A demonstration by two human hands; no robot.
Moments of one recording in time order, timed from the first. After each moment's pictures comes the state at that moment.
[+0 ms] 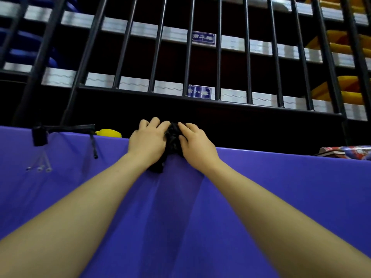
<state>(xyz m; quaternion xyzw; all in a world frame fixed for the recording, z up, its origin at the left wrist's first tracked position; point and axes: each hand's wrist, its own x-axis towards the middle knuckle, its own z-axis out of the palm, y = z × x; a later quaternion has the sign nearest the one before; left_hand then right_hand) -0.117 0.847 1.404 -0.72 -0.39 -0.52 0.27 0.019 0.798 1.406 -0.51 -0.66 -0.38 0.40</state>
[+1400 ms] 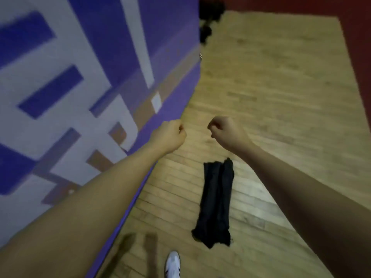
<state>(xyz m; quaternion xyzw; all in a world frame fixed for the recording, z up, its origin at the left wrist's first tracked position) 0.385 0.375 0.786 -0.98 0.04 0.06 -0.20 0.382 0.193 0.788 -0.93 -0.05 0.04 0.36</state>
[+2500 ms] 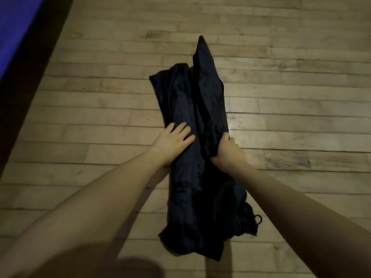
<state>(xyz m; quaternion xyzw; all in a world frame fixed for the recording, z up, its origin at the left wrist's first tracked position) 0.427 0.269 -0.026 -0.82 0.52 0.07 0.22 0.338 0.110 -0.011 -0.93 0.25 0.21 0.19</state>
